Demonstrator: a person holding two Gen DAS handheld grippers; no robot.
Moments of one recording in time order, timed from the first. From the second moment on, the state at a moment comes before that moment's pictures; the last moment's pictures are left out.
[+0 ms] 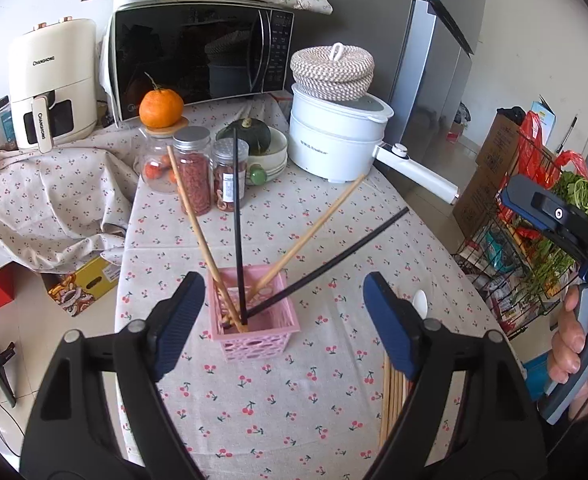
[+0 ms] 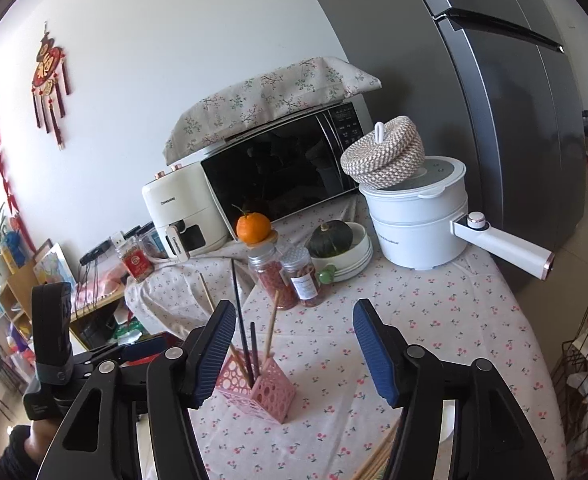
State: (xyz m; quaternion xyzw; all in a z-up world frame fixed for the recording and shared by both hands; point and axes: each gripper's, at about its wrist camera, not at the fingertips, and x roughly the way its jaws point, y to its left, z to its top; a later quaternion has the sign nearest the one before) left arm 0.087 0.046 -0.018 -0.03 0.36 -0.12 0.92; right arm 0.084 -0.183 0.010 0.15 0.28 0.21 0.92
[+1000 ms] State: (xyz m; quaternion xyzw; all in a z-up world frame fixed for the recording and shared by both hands) left arm 0.117 -0.076 -0.116 0.01 0.55 -0.17 0.82; right arm 0.127 -0.270 -0.110 0.12 0.55 0.03 0.82
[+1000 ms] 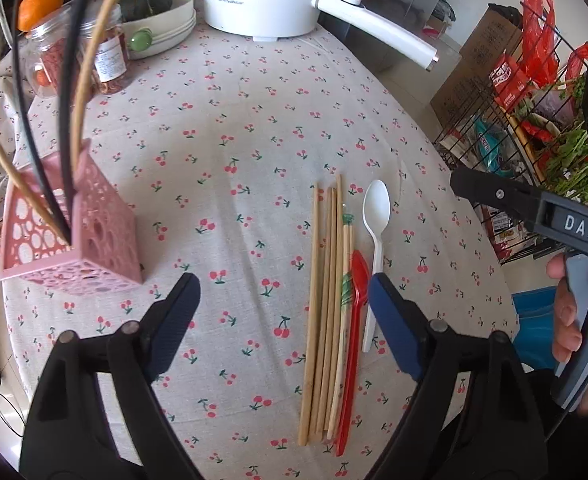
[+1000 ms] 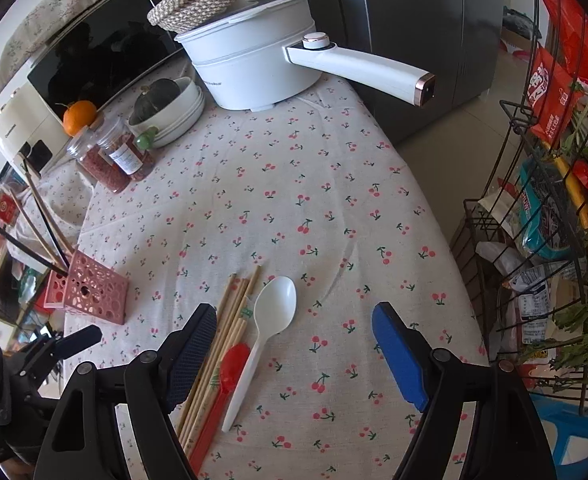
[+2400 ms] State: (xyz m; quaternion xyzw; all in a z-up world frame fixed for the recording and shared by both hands) left arm 0.104 -0.031 -0.093 0.00 0.51 -0.16 0.85; right arm 0.154 -0.255 -0.169 0.12 0.64 0.05 0.76
